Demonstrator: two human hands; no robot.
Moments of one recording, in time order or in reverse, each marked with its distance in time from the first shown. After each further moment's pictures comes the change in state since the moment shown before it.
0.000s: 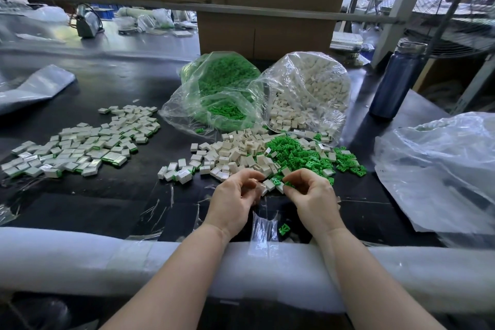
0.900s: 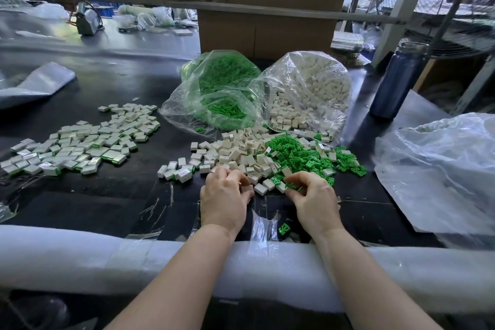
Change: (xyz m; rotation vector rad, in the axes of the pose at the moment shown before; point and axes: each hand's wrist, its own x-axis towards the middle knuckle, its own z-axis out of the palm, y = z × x) left_hand 0.004 -0.008 0.002 0.635 0.231 -0.019; right_hand -0.002 0.000 0.001 -0.204 0.014 0.041
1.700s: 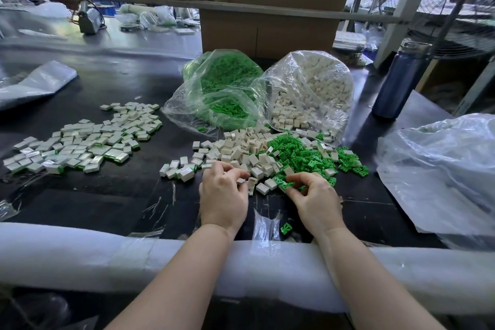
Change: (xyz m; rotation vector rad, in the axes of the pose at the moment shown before) left_hand -0.002 0.001 -0.004 -0.118 0.144 0.010; right_hand 0.003 0.003 0.001 -0.084 -0.001 -0.011
